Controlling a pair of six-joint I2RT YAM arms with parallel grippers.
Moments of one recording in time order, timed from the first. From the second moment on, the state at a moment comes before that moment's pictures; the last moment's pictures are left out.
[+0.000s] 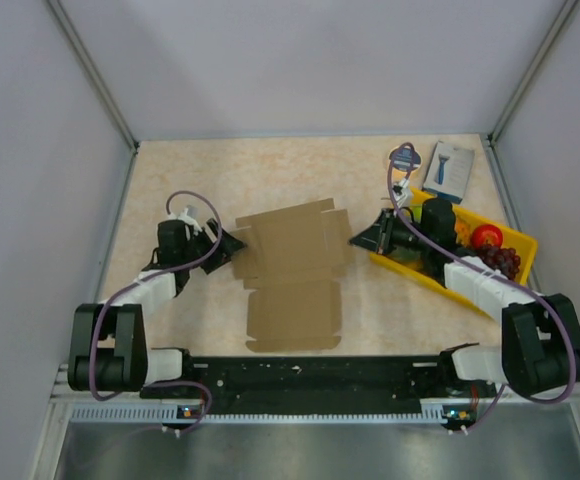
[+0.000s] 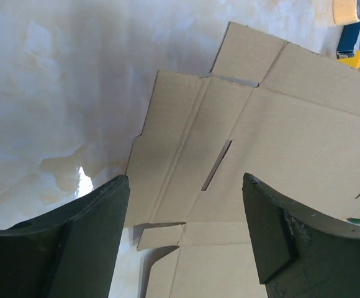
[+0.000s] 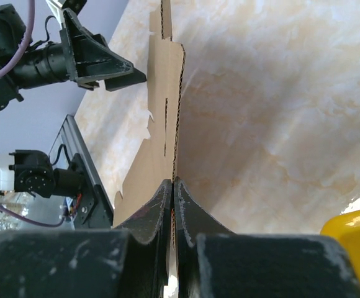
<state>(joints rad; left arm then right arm) -0.01 1.29 0.51 0.14 0.49 -0.71 0.25 1.29 0.61 0.31 -0.80 0.52</state>
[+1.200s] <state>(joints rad) 0.03 1.37 0.45 0.46 0.67 -0.65 0.25 1.32 0.61 0.34 -0.82 0.53</state>
